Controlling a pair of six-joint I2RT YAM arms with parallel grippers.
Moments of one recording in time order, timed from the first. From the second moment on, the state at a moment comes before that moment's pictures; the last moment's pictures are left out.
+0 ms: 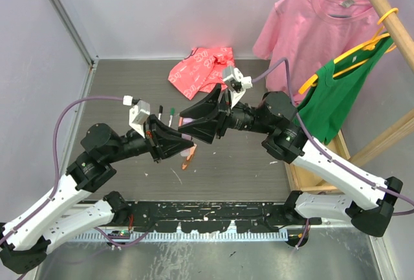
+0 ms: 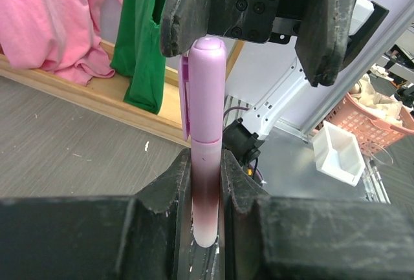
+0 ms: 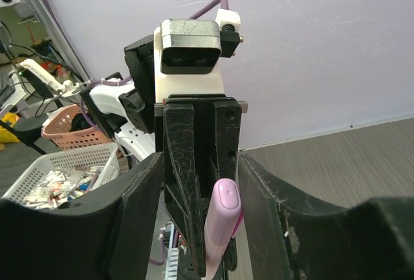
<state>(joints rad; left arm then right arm) -0.80 0.69 0.87 -0.01 0.49 -0.43 0.94 1.11 1.19 0.23 -0.56 0.42</state>
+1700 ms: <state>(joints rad) -0.80 0.71 0.88 0.01 0.49 -0.43 0.94 1.11 1.14 0.24 -0.49 0.45</state>
